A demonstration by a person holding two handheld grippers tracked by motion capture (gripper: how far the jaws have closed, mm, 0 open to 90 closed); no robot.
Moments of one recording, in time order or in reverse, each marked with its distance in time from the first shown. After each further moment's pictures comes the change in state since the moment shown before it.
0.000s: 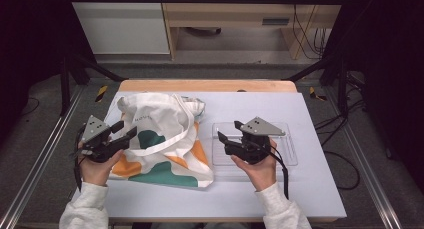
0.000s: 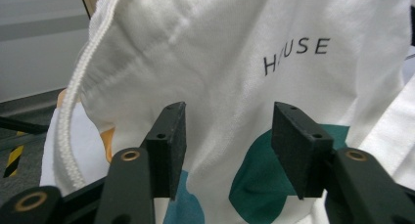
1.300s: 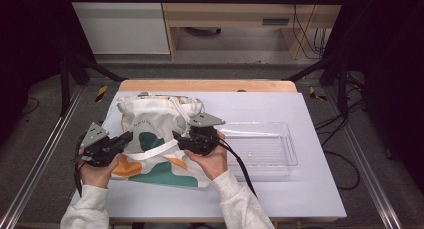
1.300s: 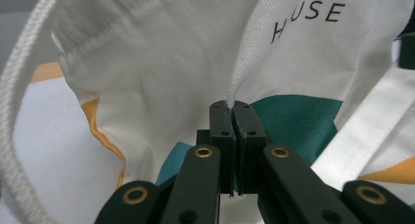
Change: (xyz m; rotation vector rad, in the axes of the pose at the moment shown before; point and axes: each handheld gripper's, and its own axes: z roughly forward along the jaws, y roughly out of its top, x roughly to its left) left arm 0.003 -0.020 -0.002 0.037 -0.070 -0.041; right arm 0.067 0.008 0.103 0.050 0.152 -0.003
